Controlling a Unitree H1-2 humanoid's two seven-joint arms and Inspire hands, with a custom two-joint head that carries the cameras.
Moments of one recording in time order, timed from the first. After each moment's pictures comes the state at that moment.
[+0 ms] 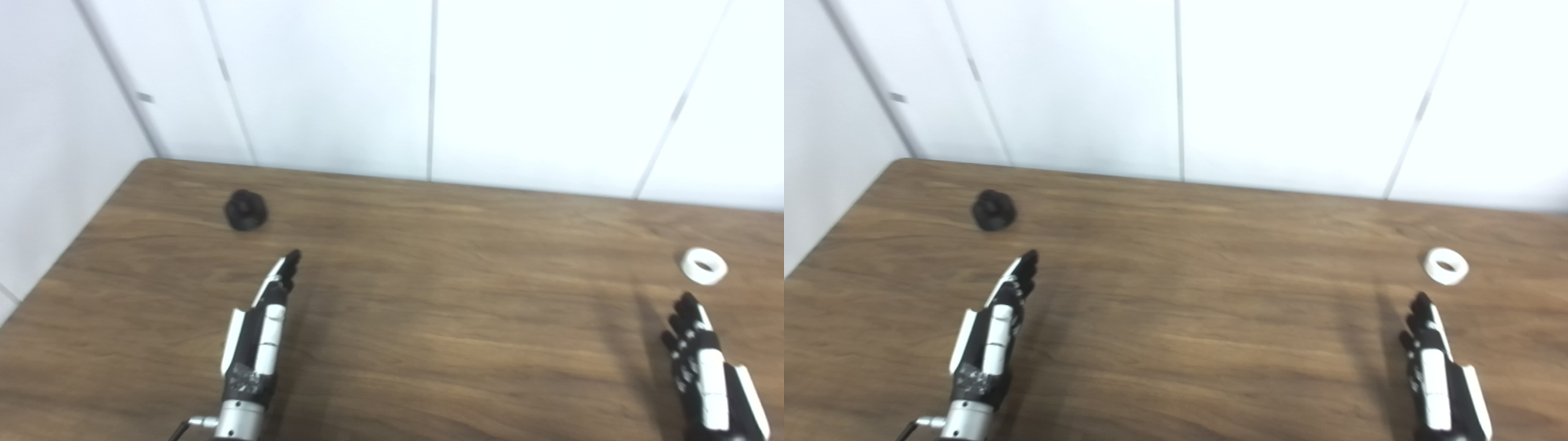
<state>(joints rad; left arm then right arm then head) 0.22 0.08 0.04 -0.18 -0.03 -0.25 0.06 0.13 -0.13 -0.10 -0.21 0.10 0.05 0.08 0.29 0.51</state>
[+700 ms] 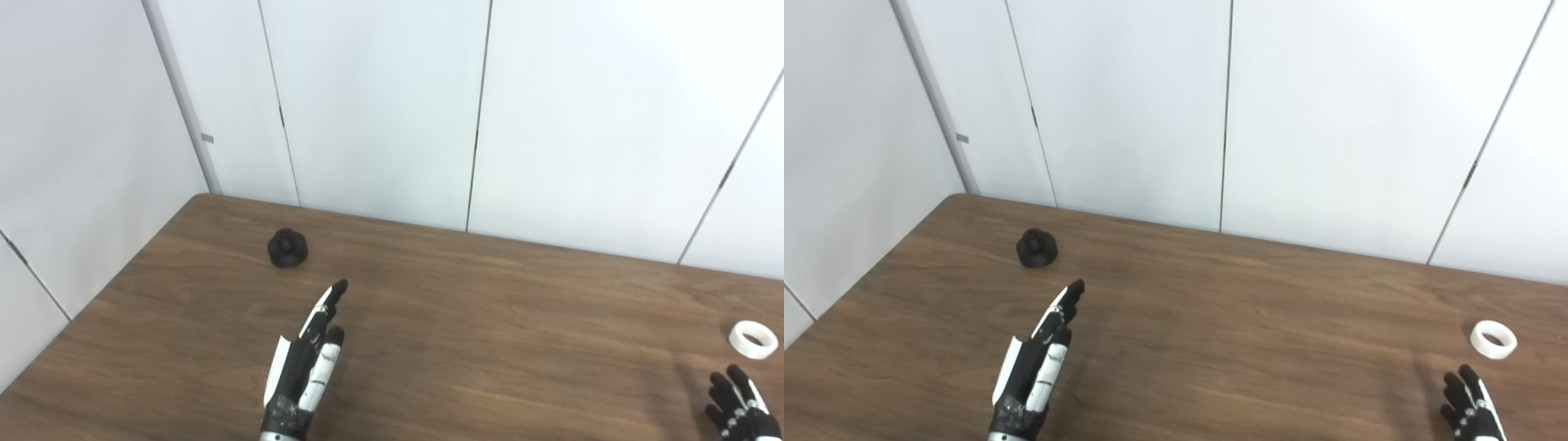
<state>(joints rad) 0.19 0.06 0.01 -0.15 0.05 -0.32 0.10 0.12 -0.15 -0.11 -0.15 0.10 -0.04 0.08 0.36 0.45</state>
